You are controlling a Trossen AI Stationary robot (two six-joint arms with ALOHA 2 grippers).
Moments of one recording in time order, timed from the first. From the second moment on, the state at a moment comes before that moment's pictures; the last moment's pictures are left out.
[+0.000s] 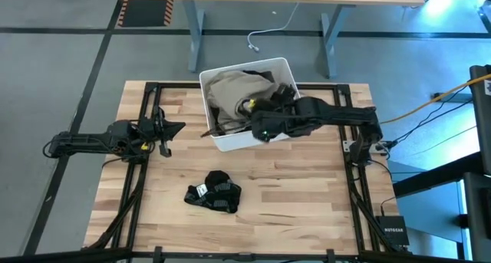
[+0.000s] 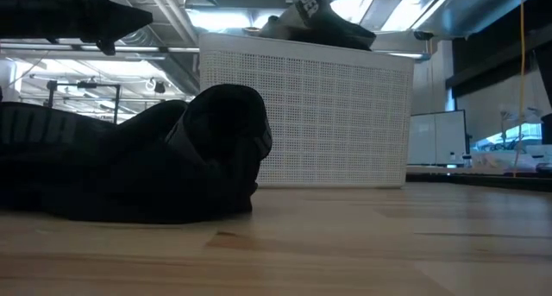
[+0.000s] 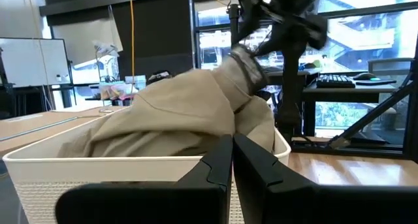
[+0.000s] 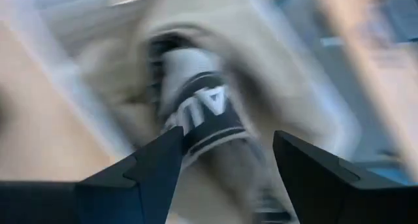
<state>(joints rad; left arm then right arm) 0.01 0.14 0.13 0.21 -0.30 0.11 0.12 1.88 2.21 -1.48 0.74 0.31</state>
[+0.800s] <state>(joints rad) 0.01 0.14 0.13 0.22 -0.30 0.12 0.39 1.91 1.41 -0.23 0.36 0.20</state>
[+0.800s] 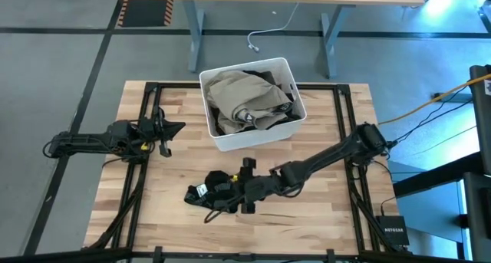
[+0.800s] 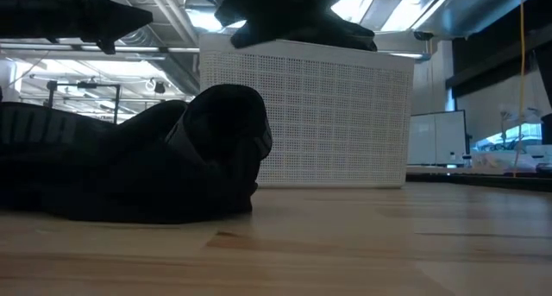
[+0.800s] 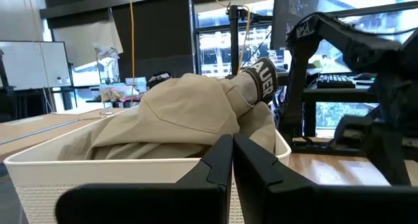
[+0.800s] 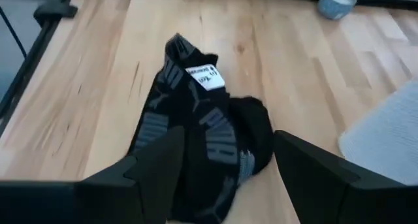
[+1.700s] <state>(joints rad) 0.01 0.14 0.13 0.20 -0.30 0.11 0.34 2.03 1.43 -0.29 0.35 0.20</state>
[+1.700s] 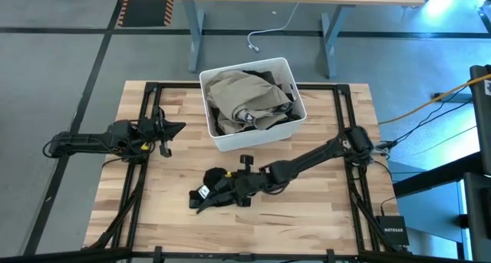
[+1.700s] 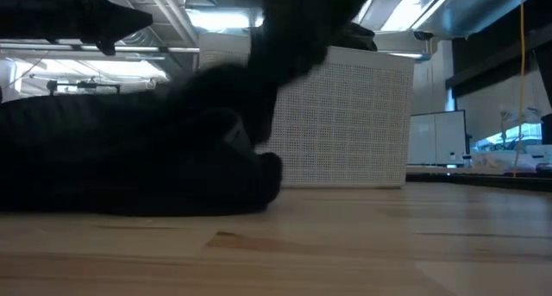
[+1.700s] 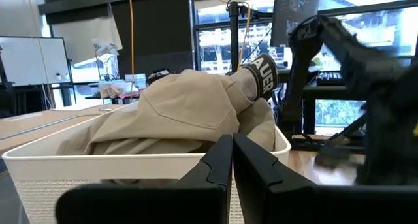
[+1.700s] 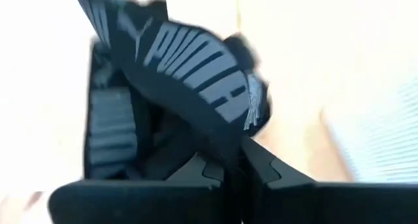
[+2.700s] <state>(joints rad) 0.01 0.14 0.13 0.20 -0.30 0.11 0.10 1.80 2.28 -0.30 0.98 -0.58</state>
